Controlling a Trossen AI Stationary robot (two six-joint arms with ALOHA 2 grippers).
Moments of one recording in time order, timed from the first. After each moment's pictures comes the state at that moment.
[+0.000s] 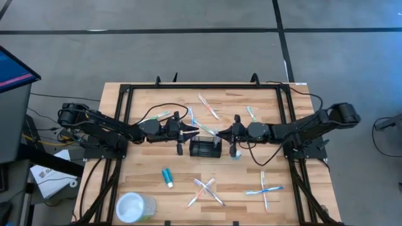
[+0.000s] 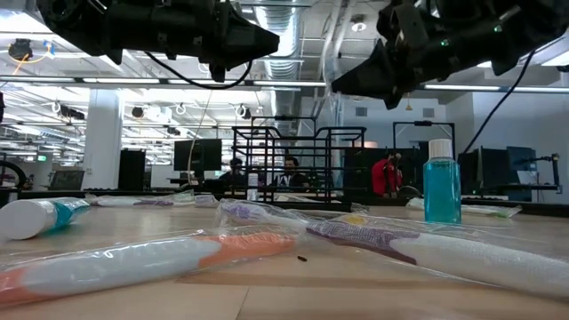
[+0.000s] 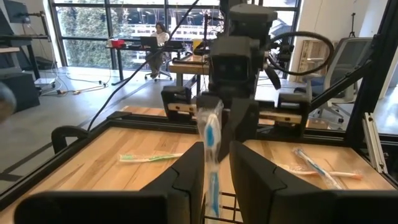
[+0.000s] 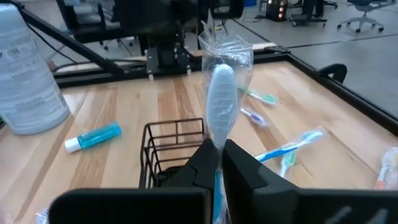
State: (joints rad) left arm -0.07 1.41 0.54 0.89 -0.23 -0.03; right arm 0.10 1.35 0.51 0.58 0.26 0.13
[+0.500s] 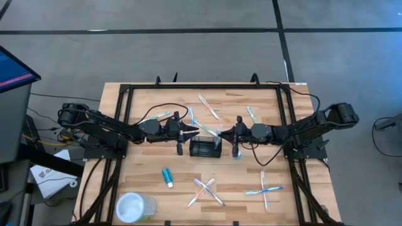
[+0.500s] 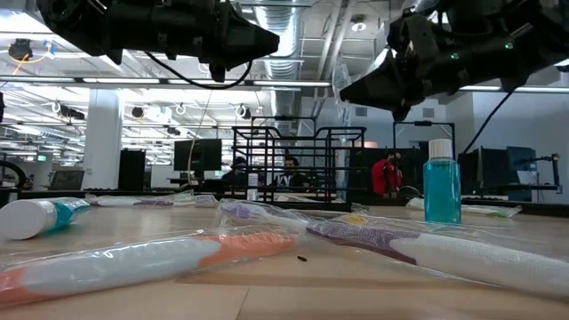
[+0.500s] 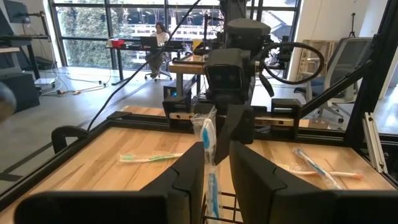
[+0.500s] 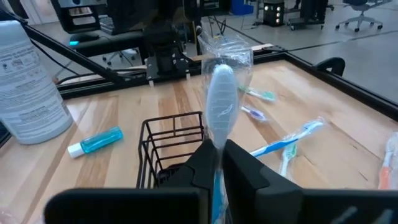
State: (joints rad) left arm -0.07 1.41 0.54 0.89 -0.23 -0.03; right arm 0.11 1.37 0.41 0.75 0.26 0.18
